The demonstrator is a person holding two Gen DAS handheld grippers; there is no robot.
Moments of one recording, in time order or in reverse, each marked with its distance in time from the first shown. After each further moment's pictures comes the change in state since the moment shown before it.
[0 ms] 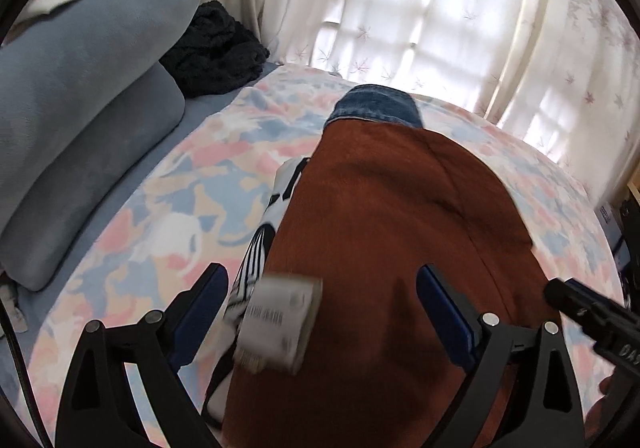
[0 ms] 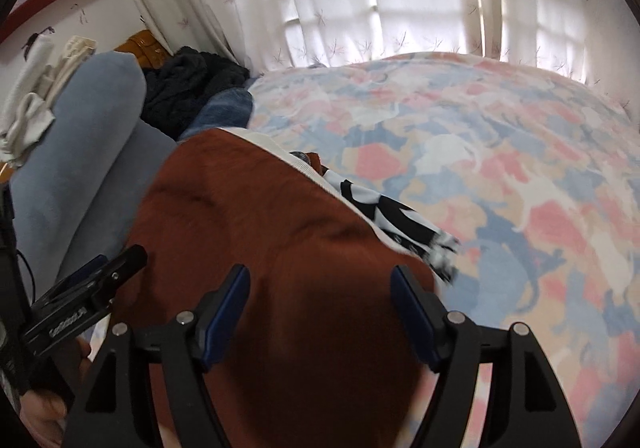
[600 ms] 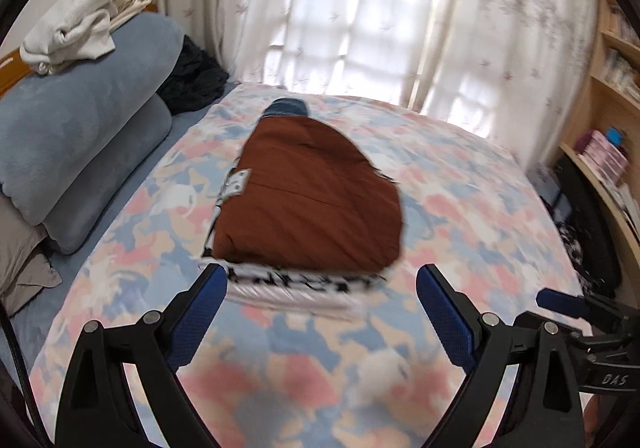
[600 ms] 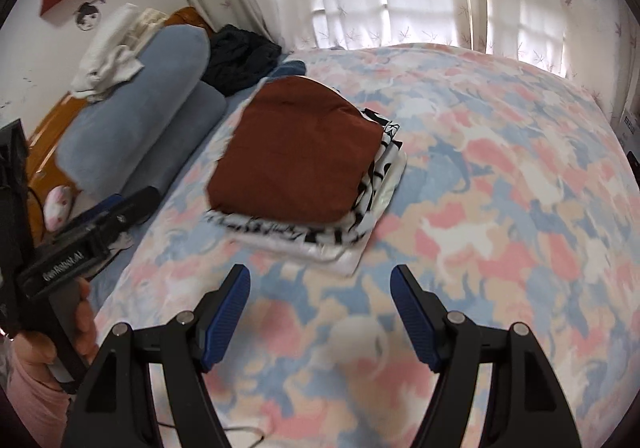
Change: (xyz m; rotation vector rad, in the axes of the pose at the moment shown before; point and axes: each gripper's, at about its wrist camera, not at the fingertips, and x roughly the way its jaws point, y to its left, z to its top) left arm -0.255 -0.058 -0.107 0.103 -0.032 -0.137; right arm -0.246 0.018 -0.133 -0.070 0.088 0.040
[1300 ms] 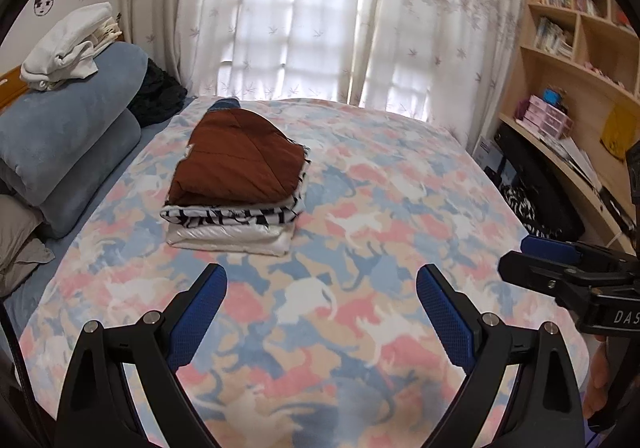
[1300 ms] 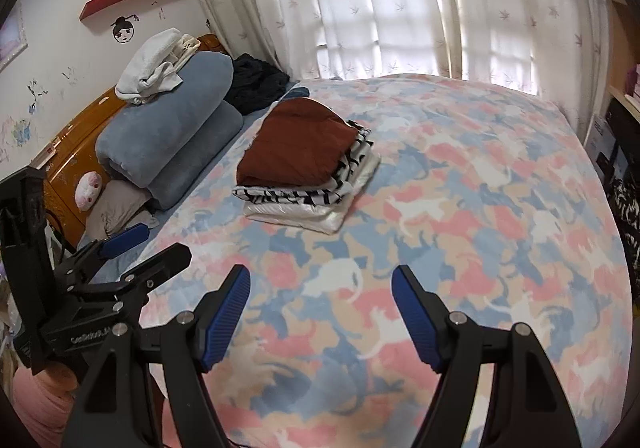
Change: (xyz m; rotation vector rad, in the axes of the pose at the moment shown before) left arm -0.136 -0.104 -0.134 0.113 -0.043 -0.099; right arm -0.160 -0.014 -0.129 -0.025 -0.123 -0.012
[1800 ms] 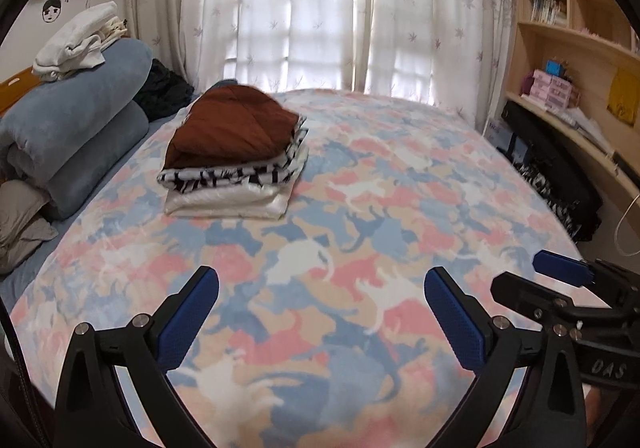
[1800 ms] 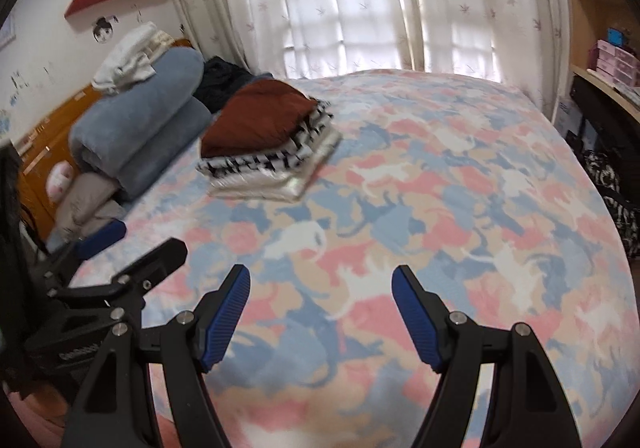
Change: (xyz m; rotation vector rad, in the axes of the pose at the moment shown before) left arm 0.026 -0.047 -0.099 0.040 -0.013 0.081; right arm 0.014 -0.023 -0.117 0.038 -0.057 -0.122
